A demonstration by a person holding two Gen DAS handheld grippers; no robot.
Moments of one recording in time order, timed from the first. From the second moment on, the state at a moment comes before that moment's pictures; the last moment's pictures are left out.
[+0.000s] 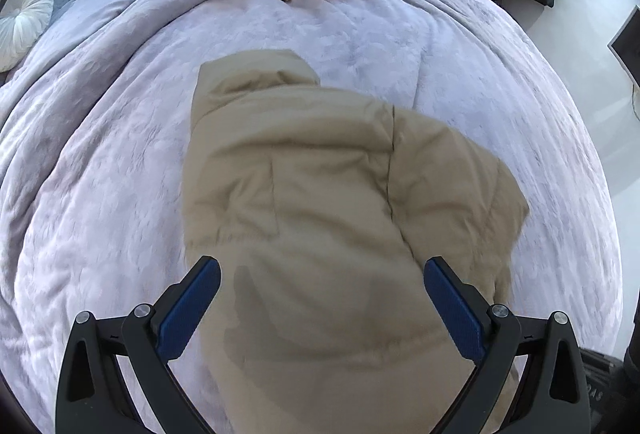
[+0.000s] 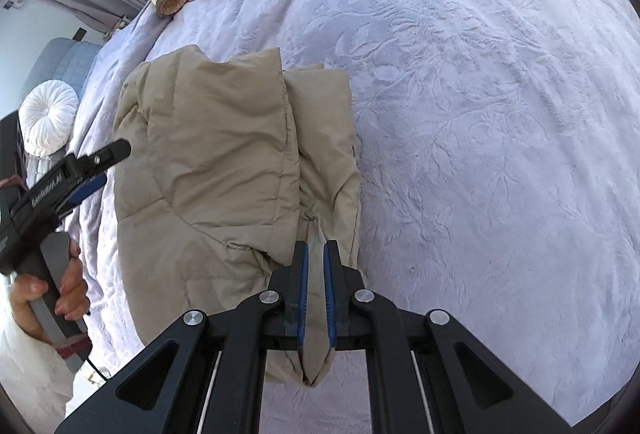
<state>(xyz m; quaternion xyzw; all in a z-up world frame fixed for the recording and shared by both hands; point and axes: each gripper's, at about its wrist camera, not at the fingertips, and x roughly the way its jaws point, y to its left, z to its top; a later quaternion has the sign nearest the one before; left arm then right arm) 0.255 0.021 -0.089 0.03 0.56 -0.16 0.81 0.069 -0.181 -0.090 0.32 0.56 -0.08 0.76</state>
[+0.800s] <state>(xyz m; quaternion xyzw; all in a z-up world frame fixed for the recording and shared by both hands) 0.148 0.077 -0.062 0.02 0.59 -0.15 0.79 0.035 -0.140 -0.048 0.30 0.58 -0.08 0.75</state>
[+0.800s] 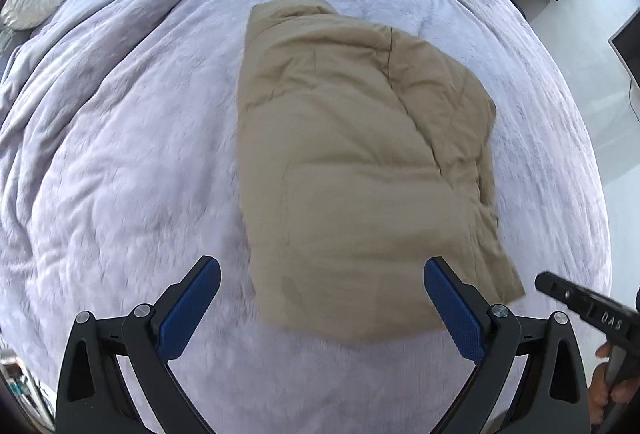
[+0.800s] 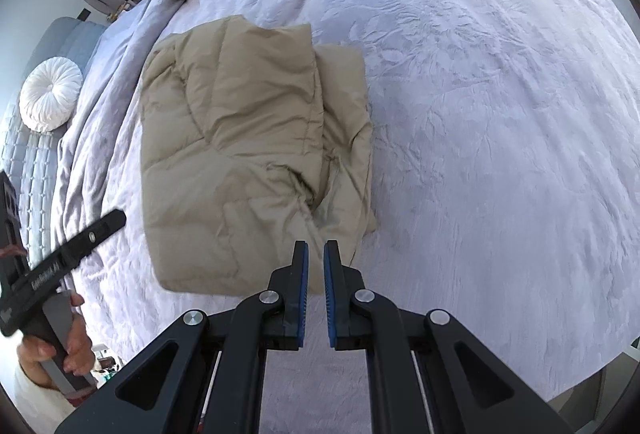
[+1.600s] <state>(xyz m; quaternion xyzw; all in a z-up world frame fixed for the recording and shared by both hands) 0.085 0.104 0.011 0.02 0.53 -0.10 0.84 0.023 -0.086 0.043 0.19 0.53 -0.08 0.82</state>
